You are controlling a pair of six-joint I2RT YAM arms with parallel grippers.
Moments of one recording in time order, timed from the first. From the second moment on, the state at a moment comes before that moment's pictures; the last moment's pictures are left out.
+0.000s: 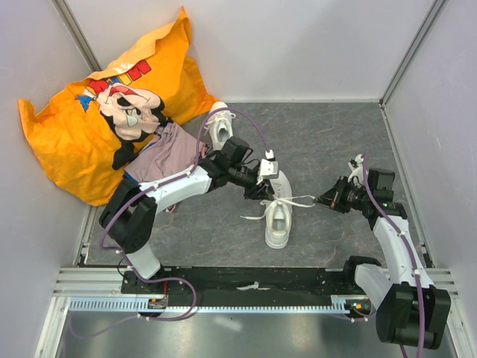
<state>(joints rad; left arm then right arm) -0.73 1.70 1.16 -0.17 0.85 0.55 -0.14 0.92 0.56 -0.46 -0.75 0.39</state>
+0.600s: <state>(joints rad) -0.73 1.72 1.17 -0.20 0.84 0.57 -0.14 0.92 0.56 -0.46 -0.75 0.39</state>
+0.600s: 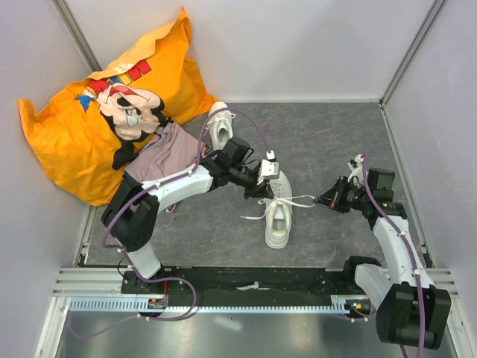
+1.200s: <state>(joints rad) -0.67 1.72 1.17 -0.18 0.82 0.56 -0.14 0.92 0.56 -0.46 -0.75 0.39</state>
